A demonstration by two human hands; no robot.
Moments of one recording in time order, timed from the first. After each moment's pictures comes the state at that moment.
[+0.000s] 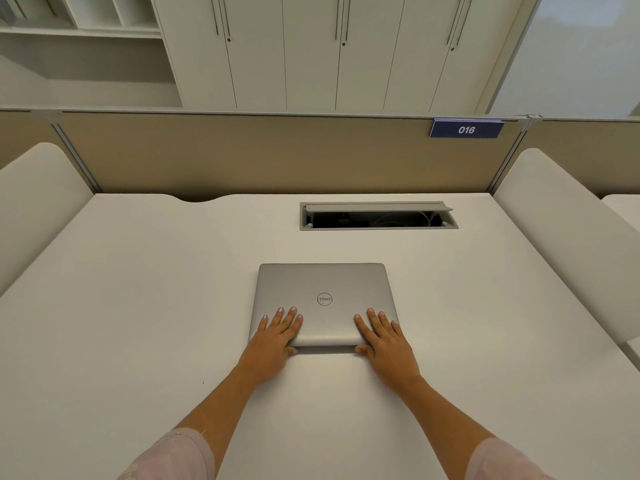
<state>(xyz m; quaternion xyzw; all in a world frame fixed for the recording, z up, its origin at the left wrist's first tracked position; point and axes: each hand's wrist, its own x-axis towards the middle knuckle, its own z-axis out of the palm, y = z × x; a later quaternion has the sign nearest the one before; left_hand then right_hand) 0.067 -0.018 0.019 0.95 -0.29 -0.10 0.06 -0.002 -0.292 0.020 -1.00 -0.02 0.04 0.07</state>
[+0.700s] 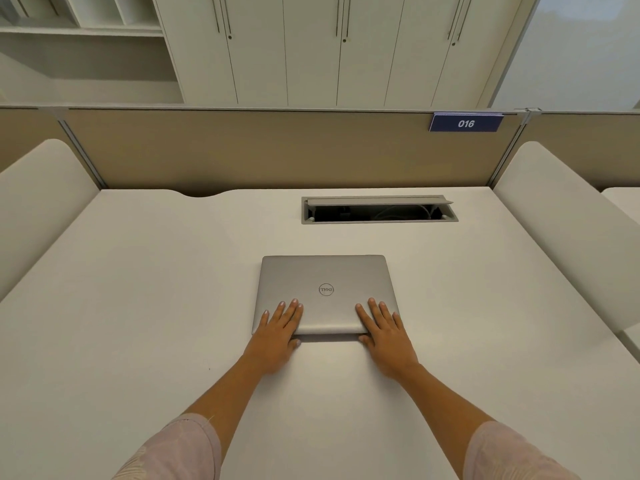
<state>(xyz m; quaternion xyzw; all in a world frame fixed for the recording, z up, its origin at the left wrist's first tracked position) 0.053 -0.018 0.023 0.95 -0.27 -0.11 0.07 -0.006 -0.288 0.020 -1.00 -0.01 0.04 0.09</state>
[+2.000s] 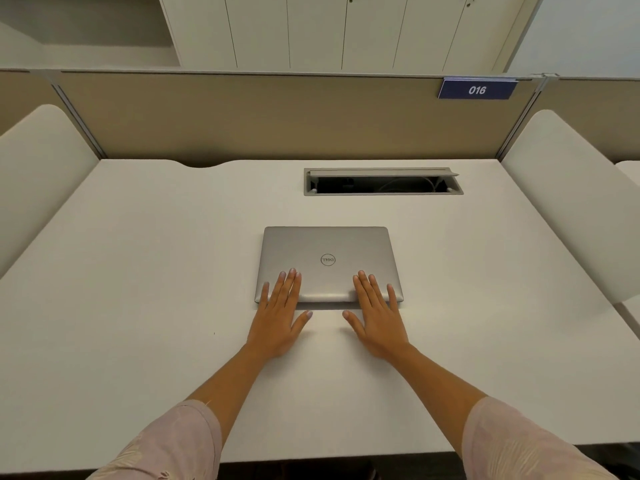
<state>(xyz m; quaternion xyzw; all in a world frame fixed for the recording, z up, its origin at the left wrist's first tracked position) 0.011 -0.019 0.025 0.96 -0.25 0.03 0.14 -0.033 -0.261 0.025 -0.99 -0.04 -0.04 0.10</state>
